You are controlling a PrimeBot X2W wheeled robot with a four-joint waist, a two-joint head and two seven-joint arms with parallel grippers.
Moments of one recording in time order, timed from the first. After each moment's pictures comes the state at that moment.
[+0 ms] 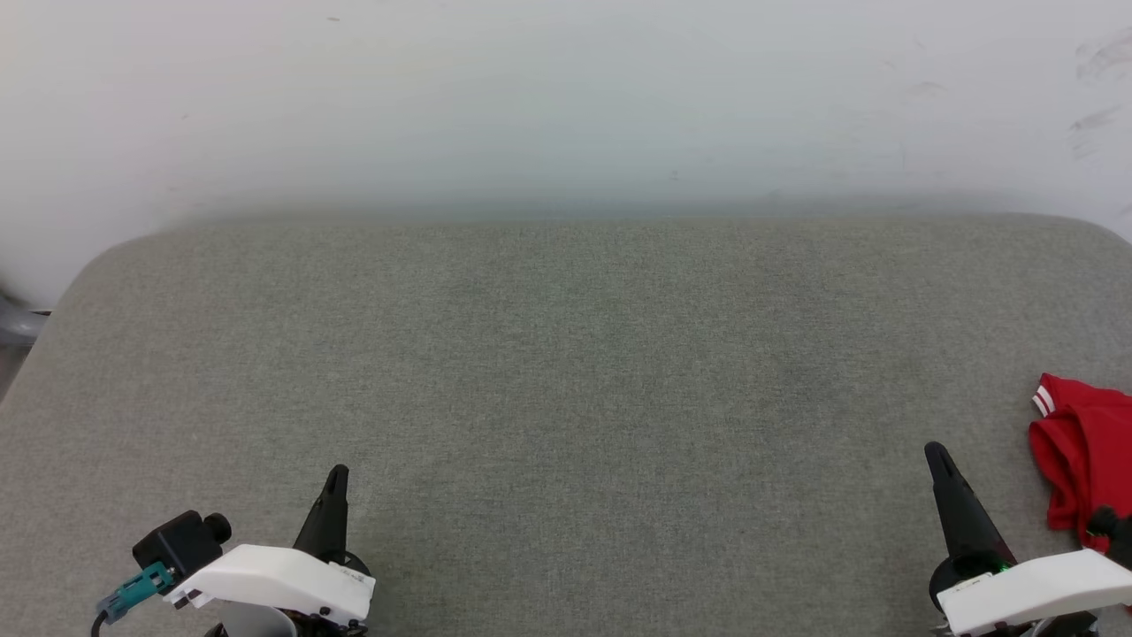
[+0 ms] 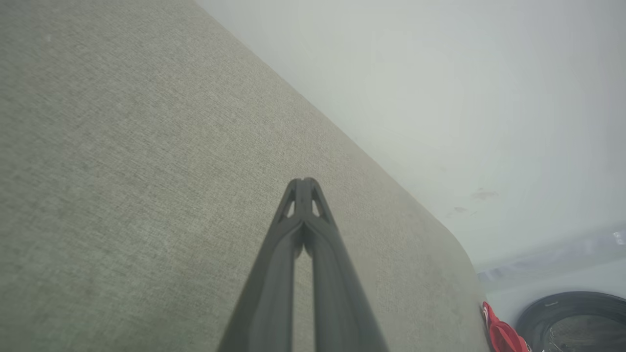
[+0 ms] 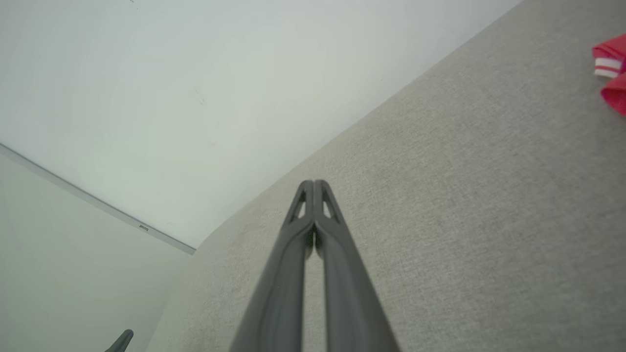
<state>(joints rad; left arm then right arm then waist) -0.03 0.17 -0.12 0.22 -0.96 0.01 -0.10 0.06 -0.06 -0.08 0.03 0.83 0.13 0.06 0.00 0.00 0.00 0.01</state>
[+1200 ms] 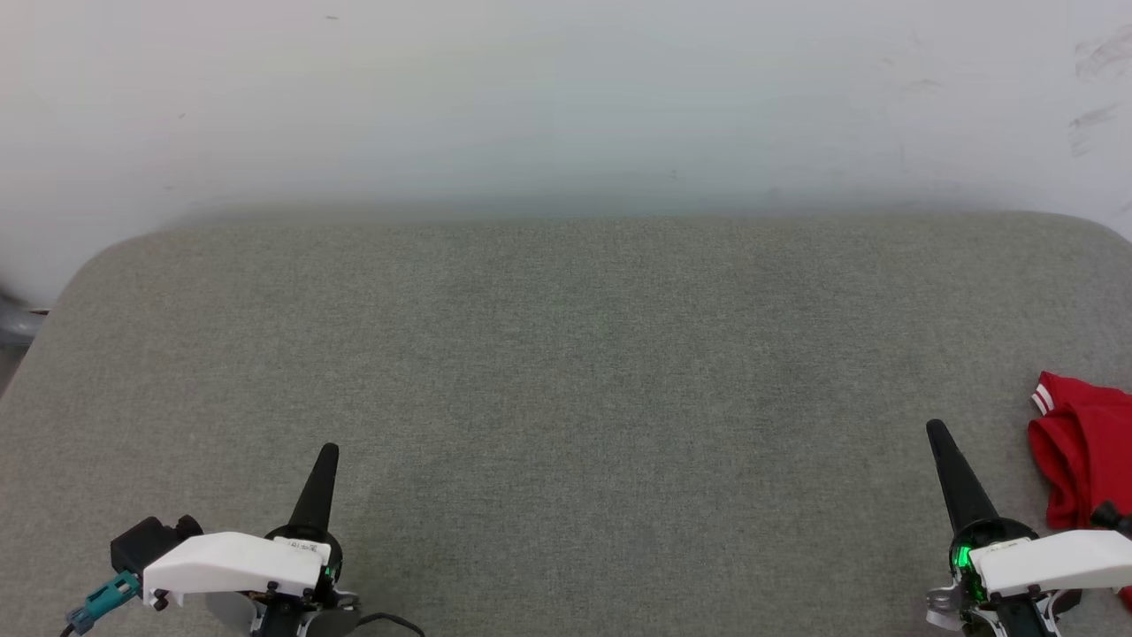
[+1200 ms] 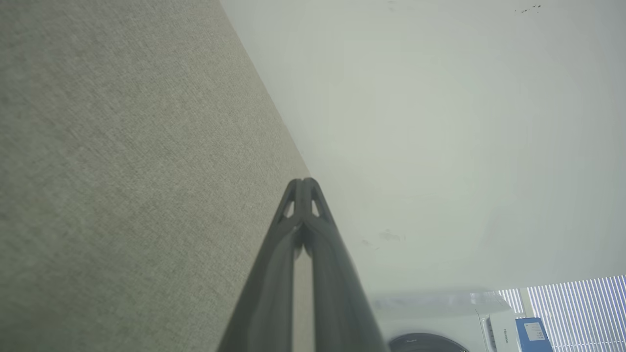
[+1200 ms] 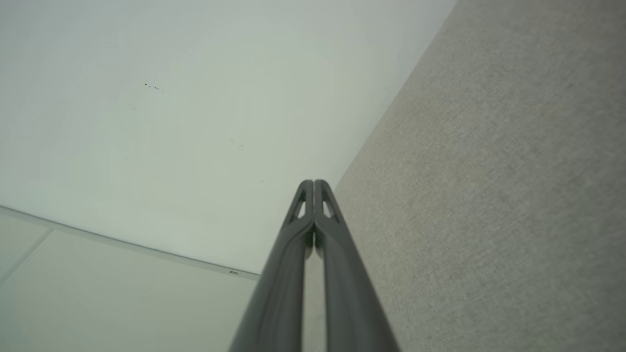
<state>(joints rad) -0.07 0.11 0.00 0.23 -1.30 -0.06 0.01 -0.02 -0.07 -0.08 0.14 1.25 0.13 0.07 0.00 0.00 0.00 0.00</state>
